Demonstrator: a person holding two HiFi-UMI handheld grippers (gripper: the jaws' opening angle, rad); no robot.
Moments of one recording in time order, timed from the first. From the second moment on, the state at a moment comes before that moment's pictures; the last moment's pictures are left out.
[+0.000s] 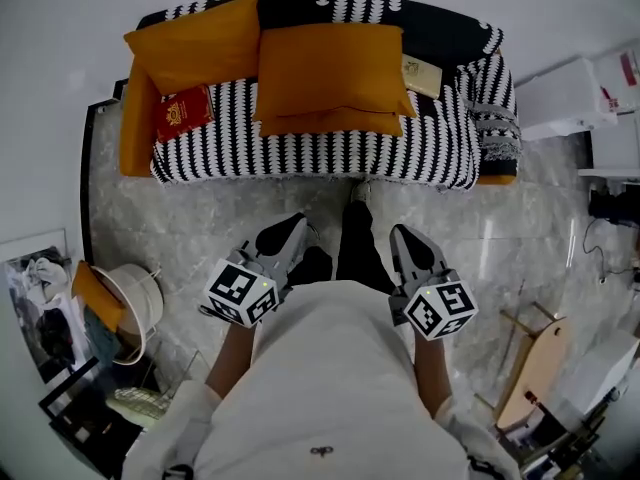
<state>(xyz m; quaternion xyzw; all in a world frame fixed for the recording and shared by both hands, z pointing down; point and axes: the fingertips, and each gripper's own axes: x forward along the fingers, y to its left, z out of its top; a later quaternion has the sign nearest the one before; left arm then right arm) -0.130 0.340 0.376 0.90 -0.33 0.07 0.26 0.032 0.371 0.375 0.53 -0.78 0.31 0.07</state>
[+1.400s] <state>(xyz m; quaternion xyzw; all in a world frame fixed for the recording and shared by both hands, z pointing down) 0.015 0.196 0.365 0.87 -0.39 0.10 0.27 0.145 0.172 0.405 0.41 -0.83 0.37 0.08</state>
